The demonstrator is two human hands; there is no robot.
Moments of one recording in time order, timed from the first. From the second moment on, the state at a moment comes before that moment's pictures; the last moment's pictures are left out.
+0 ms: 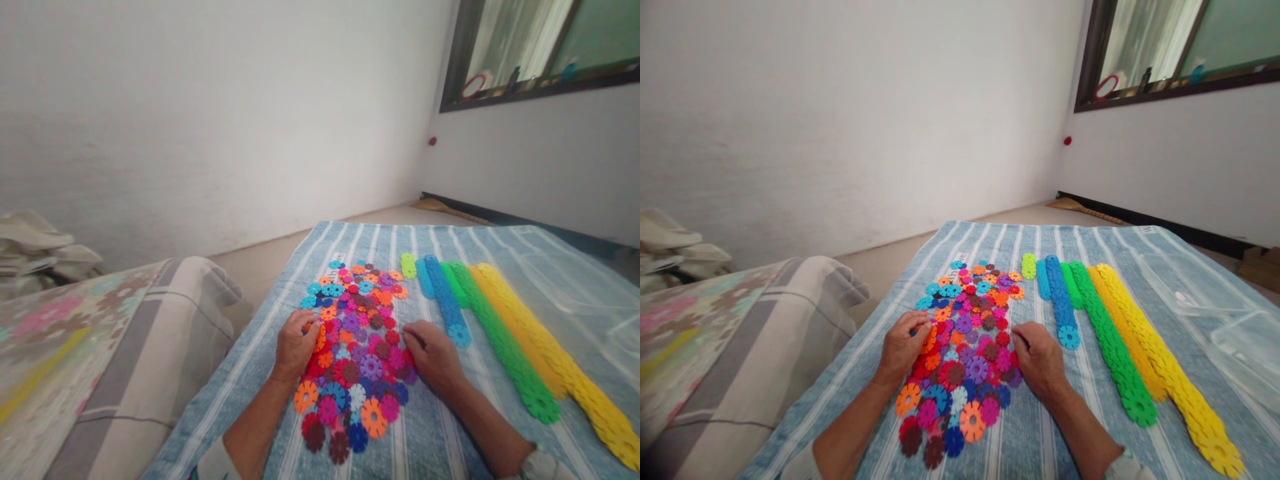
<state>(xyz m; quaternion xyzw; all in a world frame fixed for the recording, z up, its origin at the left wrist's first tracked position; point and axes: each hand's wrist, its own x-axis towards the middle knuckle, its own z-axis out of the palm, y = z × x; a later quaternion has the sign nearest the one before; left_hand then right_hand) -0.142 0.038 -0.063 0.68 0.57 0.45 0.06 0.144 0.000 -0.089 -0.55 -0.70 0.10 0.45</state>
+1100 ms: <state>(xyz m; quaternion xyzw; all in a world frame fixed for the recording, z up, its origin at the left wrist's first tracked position) -0.143 0.039 -0.065 0.68 0.57 0.45 0.06 0.143 -0.002 -0.087 -0.55 -0.70 0.09 0.45</state>
